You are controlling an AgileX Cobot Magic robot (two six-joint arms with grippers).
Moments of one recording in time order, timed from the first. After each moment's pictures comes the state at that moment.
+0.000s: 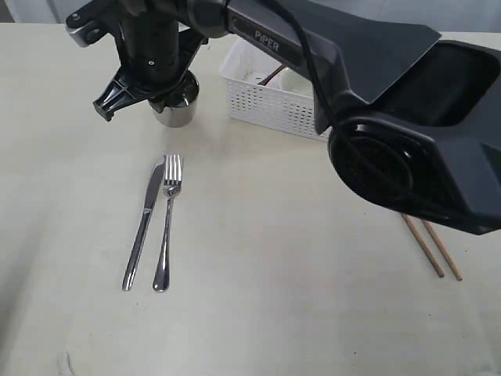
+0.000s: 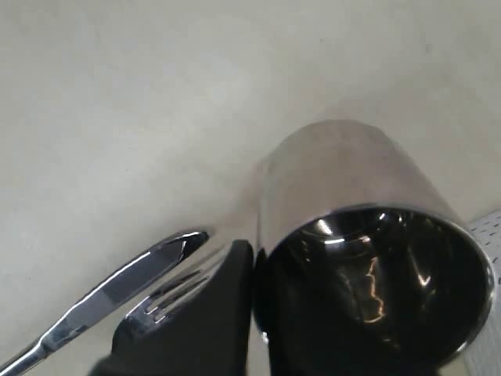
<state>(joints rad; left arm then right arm) -0.15 0.00 0.00 0.02 0.31 0.04 0.87 2.44 -2.35 -0.13 1.23 -0.03</state>
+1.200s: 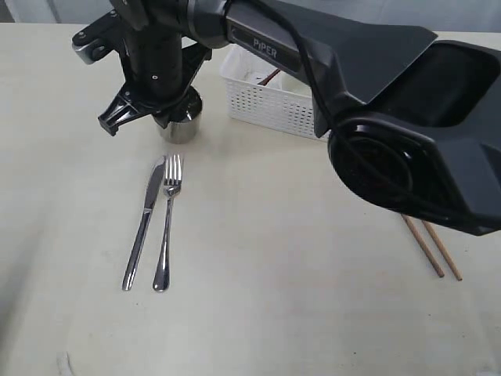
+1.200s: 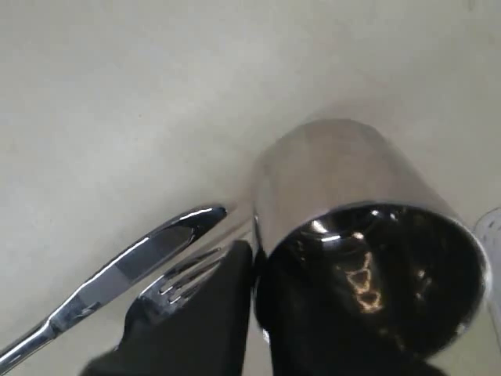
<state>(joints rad) -0.15 0.00 0.00 0.02 0.31 0.04 0.87 2.44 -2.29 -0.10 1.22 -0.03</state>
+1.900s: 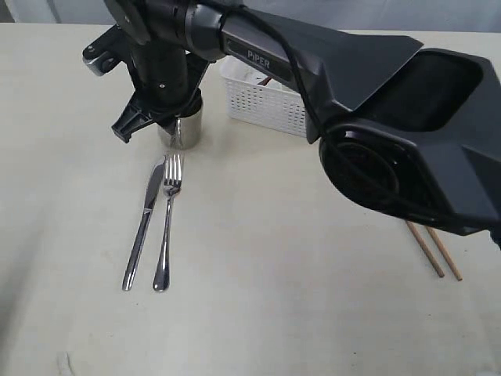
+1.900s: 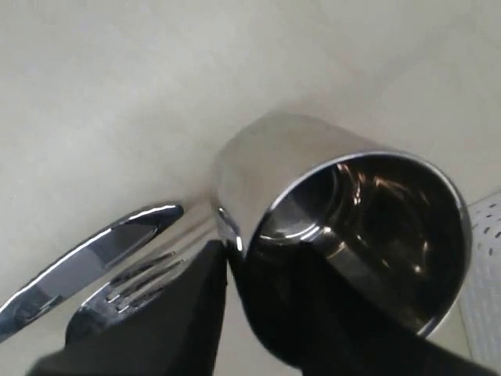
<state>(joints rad) -0.15 0.00 0.00 0.02 0.31 0.04 0.87 2.47 -2.29 -0.17 1.22 -0.03</state>
